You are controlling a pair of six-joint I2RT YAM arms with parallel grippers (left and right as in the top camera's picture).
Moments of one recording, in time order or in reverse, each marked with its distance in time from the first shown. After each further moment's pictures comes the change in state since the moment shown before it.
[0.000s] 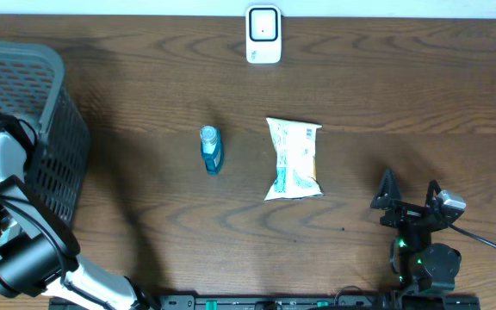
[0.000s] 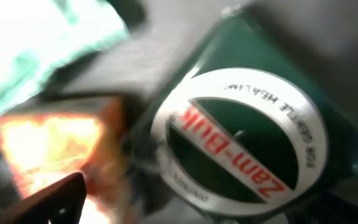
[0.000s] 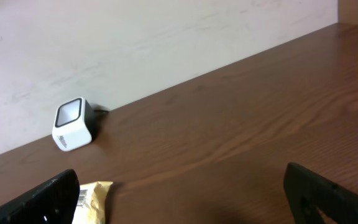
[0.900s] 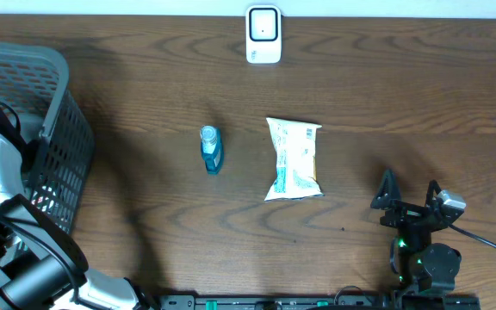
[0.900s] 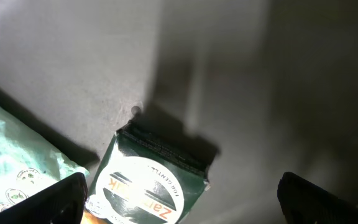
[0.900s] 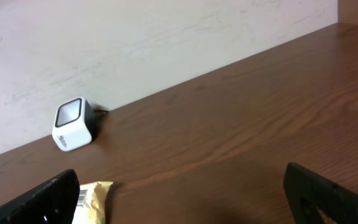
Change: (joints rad) left arm 0.001 -0.106 0.008 0.211 0.045 0.508; right arm 0.000 0.000 0.000 0.000 0.000 0.000
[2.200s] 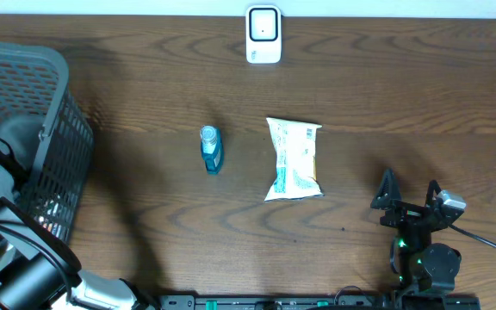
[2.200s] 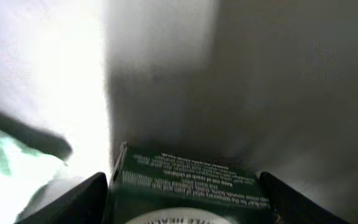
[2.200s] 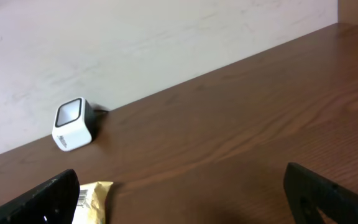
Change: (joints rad) left arm 0.131 0.001 -0.116 0.053 0.152 0.106; right arm 0.000 0.000 0.000 0.000 0.000 0.000
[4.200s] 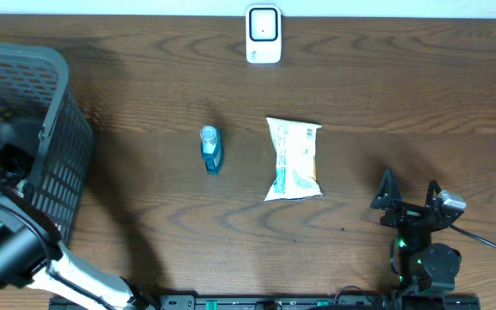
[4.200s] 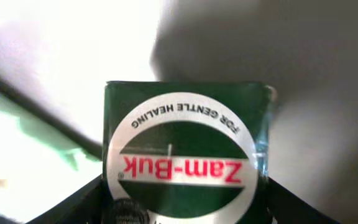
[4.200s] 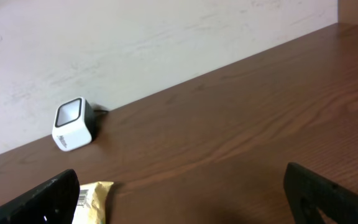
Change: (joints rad) left arm -0.001 0.200 0.433 -0.340 -0.065 -0.113; right arm 0.000 0.000 0.000 0.000 0.000 0.000
